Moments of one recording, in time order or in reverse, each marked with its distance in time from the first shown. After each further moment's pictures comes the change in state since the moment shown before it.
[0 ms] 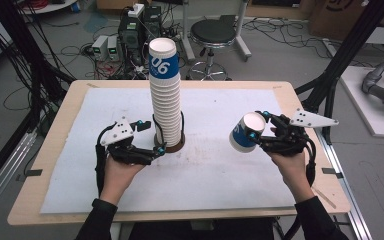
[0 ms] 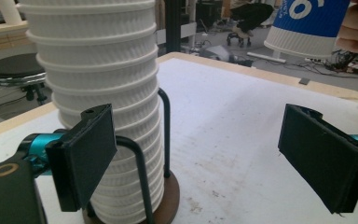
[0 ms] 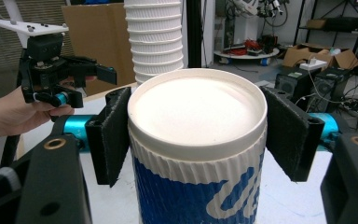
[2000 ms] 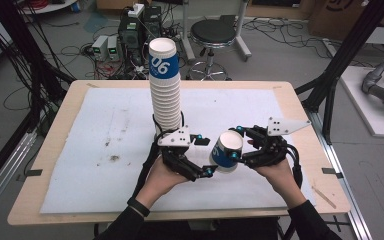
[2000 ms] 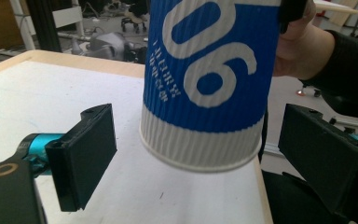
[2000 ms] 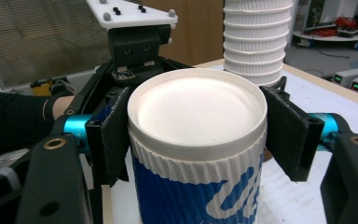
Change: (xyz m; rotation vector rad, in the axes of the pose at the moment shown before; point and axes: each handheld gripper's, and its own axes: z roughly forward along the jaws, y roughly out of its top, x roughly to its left) left arm -0.069 0.016 0.098 0.065 -0.467 0.016; right arm 0.030 -0.008 0.033 0.096 0.309 -0.005
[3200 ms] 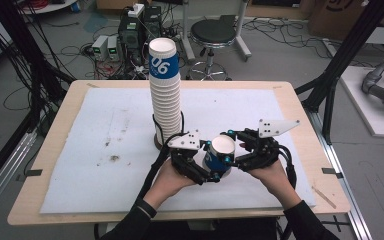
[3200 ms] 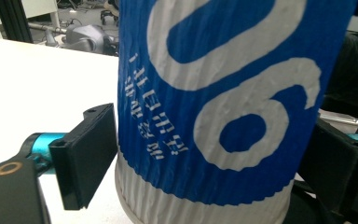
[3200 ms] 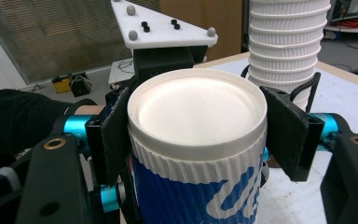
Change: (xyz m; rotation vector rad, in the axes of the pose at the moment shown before) left arm 0.000 -0.008 0.021 0.021 -0.072 -0.018; right arm 0.004 0.000 0.016 0.020 0.069 0.012
